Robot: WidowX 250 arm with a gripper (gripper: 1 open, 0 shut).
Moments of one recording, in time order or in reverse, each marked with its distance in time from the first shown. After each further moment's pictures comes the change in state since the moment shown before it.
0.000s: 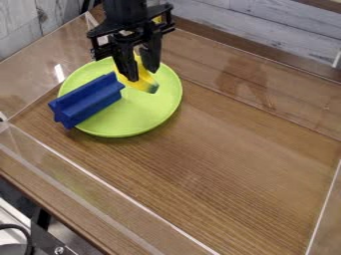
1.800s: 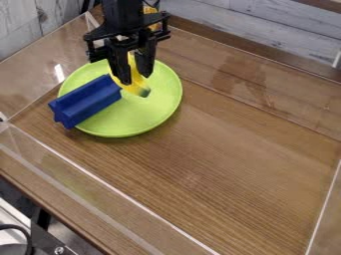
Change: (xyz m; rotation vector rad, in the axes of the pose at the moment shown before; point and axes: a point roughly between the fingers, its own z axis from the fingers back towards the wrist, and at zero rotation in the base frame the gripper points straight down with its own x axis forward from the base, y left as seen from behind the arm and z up) arm 0.010 0.004 -0.007 0.047 -0.042 -0.037
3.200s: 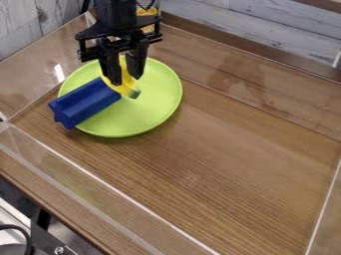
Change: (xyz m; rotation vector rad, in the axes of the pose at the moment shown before) arm 0.007 0.009 -0.001 0.051 -0.023 0.010
